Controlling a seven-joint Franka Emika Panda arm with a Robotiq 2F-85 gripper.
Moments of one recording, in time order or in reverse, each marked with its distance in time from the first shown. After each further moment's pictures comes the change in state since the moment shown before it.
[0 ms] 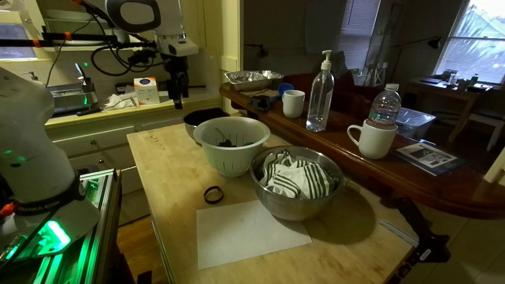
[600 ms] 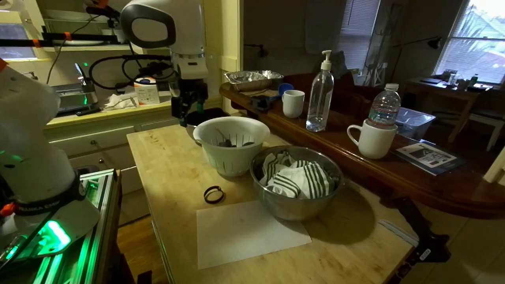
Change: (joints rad) arm -0.122 0.102 -0.118 -0.005 0.024 0.010 0.134
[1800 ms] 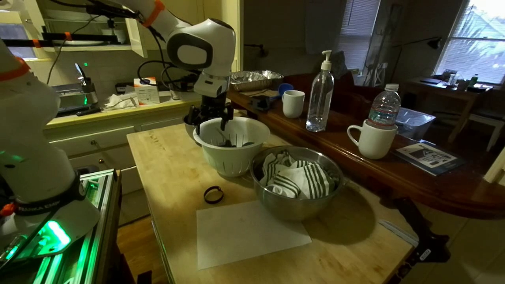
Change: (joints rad) arm 0.005 0.355 0.030 0.182 -0.034 0.081 0.673
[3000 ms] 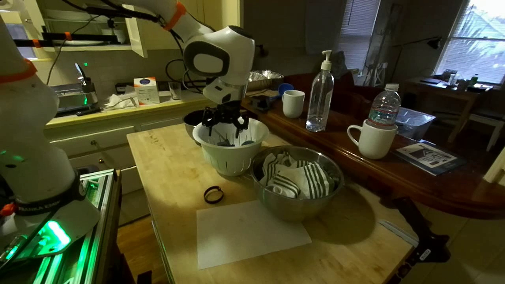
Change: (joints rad) arm 0.021 0.122 -0.117 0.107 0.054 0.000 0.282
